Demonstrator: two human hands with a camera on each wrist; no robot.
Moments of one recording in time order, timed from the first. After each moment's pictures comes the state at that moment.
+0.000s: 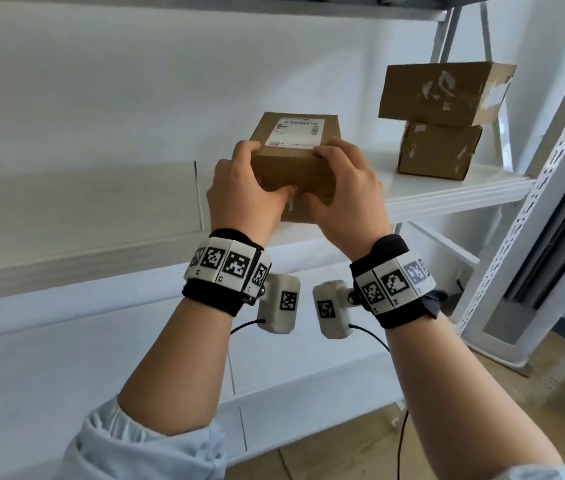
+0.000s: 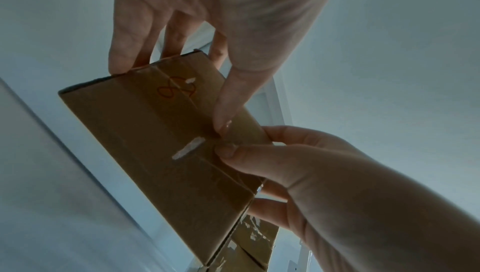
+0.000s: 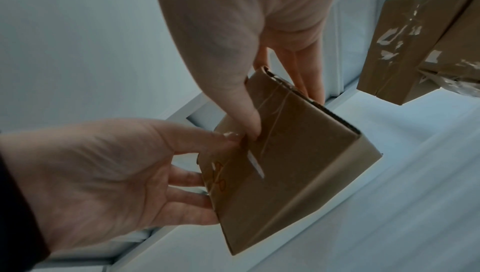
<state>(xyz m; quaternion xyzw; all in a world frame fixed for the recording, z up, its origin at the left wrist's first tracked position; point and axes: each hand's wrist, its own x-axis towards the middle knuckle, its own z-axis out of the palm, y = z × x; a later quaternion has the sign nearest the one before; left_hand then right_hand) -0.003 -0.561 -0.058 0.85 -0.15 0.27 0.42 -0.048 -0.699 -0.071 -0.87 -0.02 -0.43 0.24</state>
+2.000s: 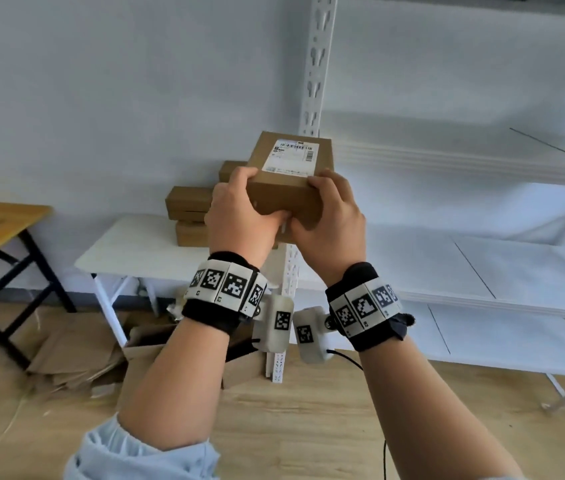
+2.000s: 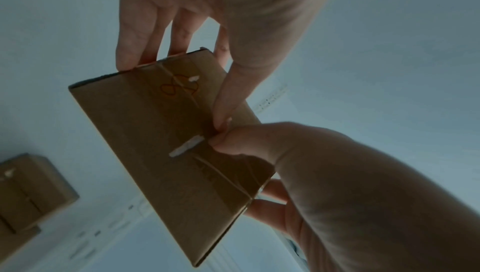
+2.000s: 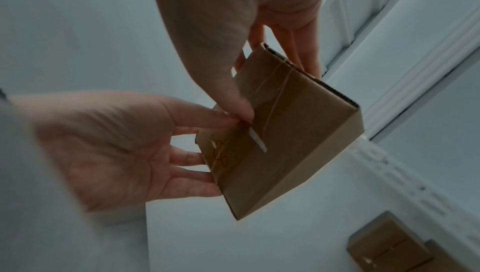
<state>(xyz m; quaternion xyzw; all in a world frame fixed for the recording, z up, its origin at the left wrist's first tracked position) -0.304 0.302 -0.130 0.85 0.05 0.31 0.42 -0.284 0.169 -0.150 -0.84 -0.16 -0.37 0.35</state>
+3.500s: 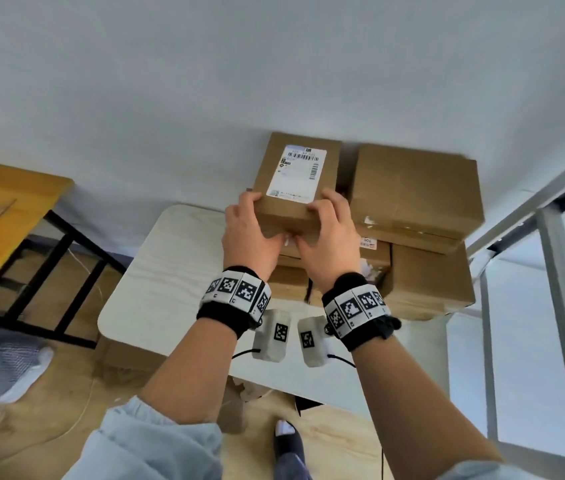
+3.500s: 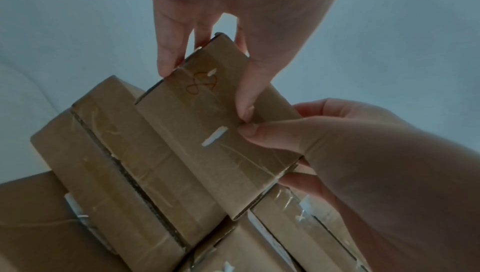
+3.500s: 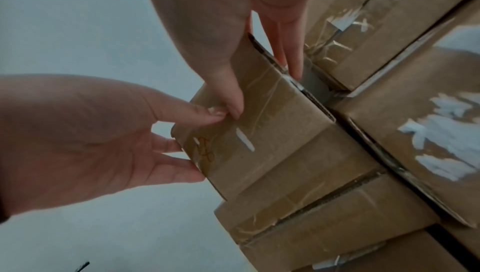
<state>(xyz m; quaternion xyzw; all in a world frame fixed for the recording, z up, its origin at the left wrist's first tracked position) 0.267 0.624 -0.335 0.90 0.22 0.12 0.37 0.300 0.496 -0.356 -0.91 -0.16 -0.11 0.37</state>
